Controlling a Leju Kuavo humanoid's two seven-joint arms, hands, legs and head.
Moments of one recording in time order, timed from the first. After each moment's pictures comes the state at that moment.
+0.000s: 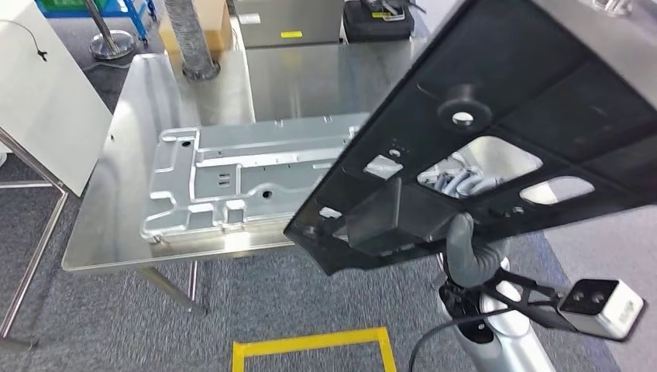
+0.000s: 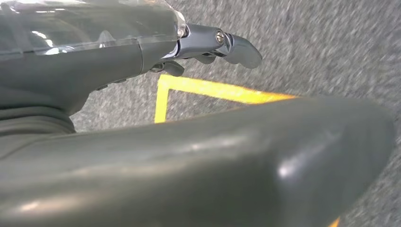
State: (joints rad) left arm -0.05 -0.02 0.79 -0.21 -0.36 0.05 -0.27; right arm -0.27 -0.16 0.38 -1.95 -0.21 0.16 -0.70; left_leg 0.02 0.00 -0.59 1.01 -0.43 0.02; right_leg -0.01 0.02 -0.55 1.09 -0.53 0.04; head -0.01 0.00
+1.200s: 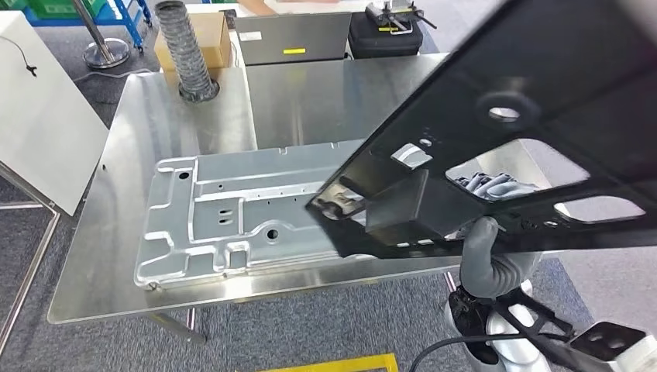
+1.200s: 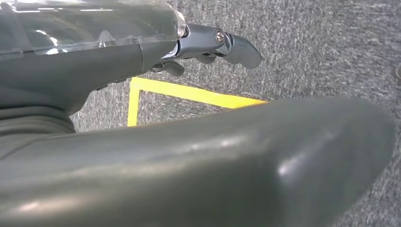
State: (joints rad) left arm -0.04 -0.01 0.84 -0.21 -0.36 0.06 -0.28; right arm -0.19 -0.13 0.34 -2.05 0.06 -0.14 -0.65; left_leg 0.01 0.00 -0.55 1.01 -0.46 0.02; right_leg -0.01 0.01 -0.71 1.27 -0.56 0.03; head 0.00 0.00
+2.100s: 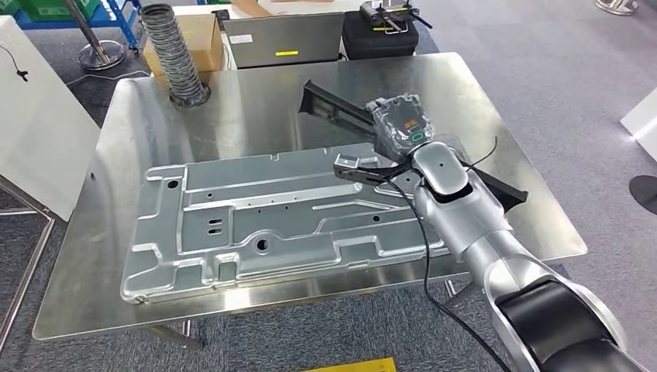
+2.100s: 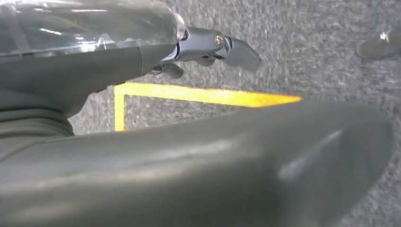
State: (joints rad) left arm -0.07 -0.01 0.85 -0.21 -0.47 0.00 -0.31; right arm -0.96 -0.06 0.54 -0.73 1.47 -0.36 -0.09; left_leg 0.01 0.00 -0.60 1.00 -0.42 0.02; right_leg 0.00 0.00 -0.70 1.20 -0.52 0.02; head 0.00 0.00
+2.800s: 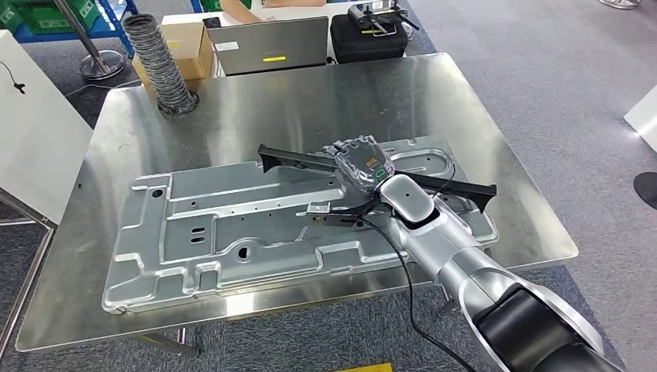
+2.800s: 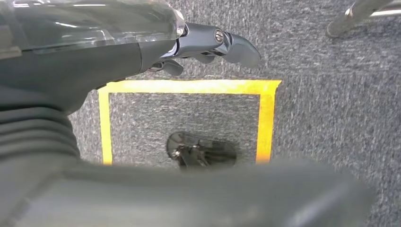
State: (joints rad) left arm -0.06 0.00 0.87 -0.21 -0.51 0.00 -0.39; right arm -0.93 0.02 0.76 -0.63 1.29 -0.40 -0.17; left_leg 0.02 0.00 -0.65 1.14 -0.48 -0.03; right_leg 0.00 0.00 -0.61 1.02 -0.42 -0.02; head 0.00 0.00
